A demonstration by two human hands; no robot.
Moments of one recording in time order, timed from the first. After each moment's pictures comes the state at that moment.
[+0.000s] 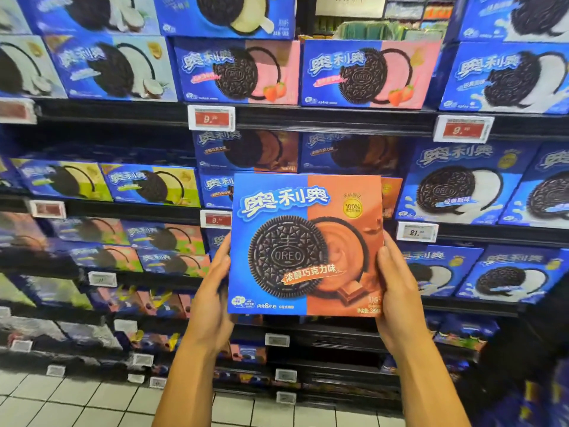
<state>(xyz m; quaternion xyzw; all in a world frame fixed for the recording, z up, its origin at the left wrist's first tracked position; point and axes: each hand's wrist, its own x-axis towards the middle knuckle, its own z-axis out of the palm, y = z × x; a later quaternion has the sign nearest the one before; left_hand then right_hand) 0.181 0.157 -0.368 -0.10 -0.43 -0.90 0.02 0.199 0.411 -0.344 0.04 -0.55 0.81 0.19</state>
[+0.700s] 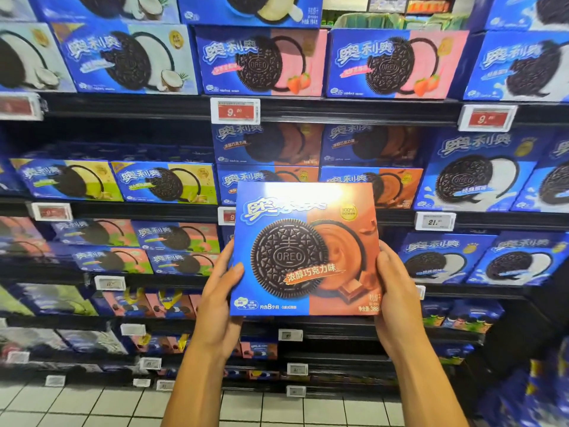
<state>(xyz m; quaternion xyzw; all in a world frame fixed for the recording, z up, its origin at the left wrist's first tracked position) 0.183 0.107 -0.377 -0.07 -0.42 -0.90 -0.01 0.202 0.354 -0.367 -0.04 -0.58 0.79 0.20</state>
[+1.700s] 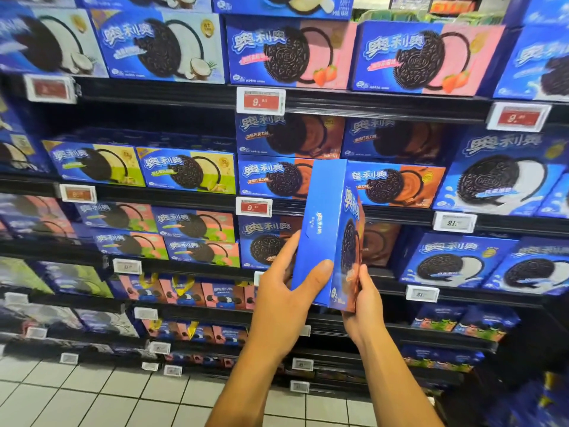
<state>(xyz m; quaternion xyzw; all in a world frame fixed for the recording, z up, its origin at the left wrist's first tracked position) 0.235 0.158 -0.334 -0.17 -0.62 -0.76 0.08 0.162 0.313 -0.428 -0.21 -0.43 0.88 0.07</state>
